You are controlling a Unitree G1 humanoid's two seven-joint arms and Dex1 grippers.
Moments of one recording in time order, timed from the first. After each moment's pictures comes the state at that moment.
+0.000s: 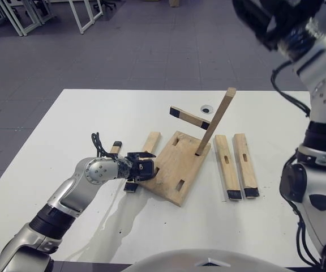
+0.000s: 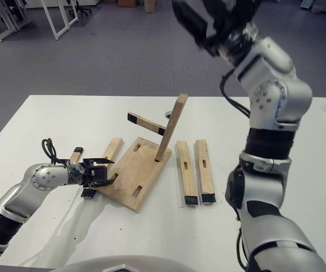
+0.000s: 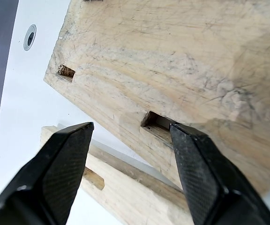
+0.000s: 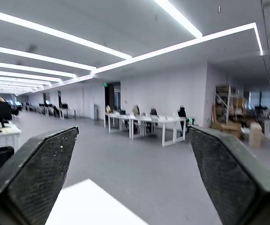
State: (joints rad) left arm -0.15 0.80 -0.38 -0.16 0.21 0.07 -0.88; right arm -1.06 -0.35 -0.25 0.08 0.56 0.65 0.54
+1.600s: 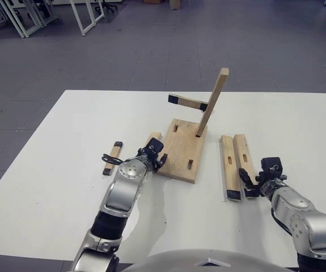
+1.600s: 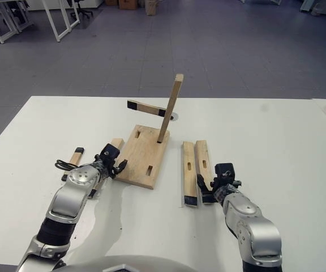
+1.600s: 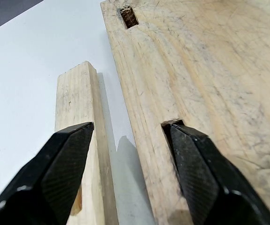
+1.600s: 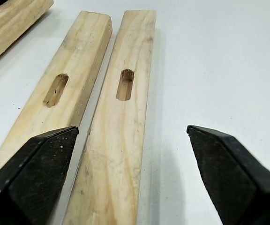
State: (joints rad) left arm -0.15 0.20 -0.23 -0.21 0.19 0.87 -0.37; right arm 0.18 -0.32 -0.09 -0.56 0.31 0.99 0.04
